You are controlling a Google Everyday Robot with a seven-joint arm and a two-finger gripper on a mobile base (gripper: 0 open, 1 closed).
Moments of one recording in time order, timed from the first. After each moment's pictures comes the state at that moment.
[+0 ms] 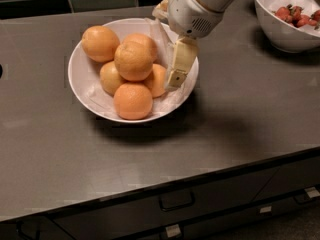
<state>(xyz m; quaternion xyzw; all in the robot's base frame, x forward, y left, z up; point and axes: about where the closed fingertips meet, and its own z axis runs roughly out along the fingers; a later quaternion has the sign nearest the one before) 0.544 -0.012 0.979 -0.74 0.61 0.05 0.28</state>
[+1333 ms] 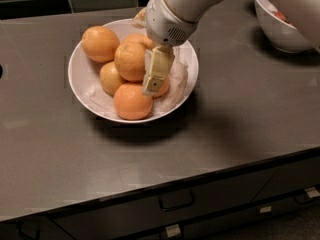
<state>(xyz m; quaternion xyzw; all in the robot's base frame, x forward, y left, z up) 0.547 0.033 0.962 -0.75 0.59 0.08 0.29</state>
